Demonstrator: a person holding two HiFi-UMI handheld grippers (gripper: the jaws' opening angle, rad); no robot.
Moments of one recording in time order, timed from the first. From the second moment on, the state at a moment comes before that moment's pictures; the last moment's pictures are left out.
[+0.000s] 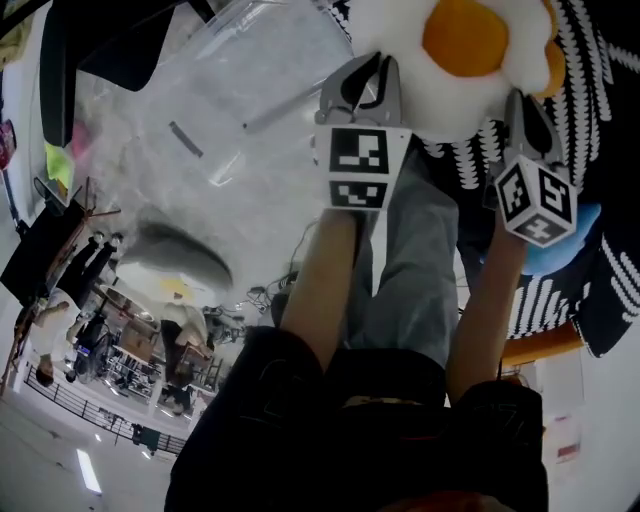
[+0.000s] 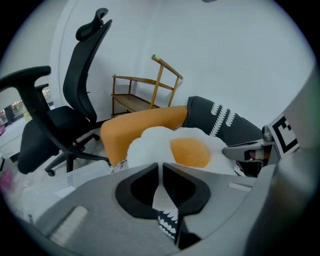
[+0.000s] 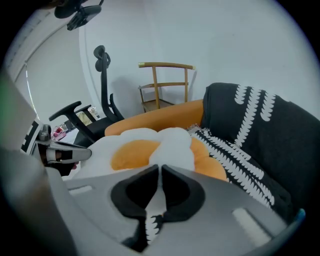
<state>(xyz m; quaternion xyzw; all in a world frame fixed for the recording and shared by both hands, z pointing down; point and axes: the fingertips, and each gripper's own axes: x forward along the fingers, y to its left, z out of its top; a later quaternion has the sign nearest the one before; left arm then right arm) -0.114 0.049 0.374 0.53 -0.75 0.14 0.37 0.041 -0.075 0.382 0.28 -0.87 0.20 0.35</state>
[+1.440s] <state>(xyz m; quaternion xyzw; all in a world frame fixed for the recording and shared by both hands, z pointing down) -0.275 0.386 0.493 0.31 -0.84 0.11 0.43 -0.219 0.188 0.498 -0.04 -0.89 0.07 0.44</state>
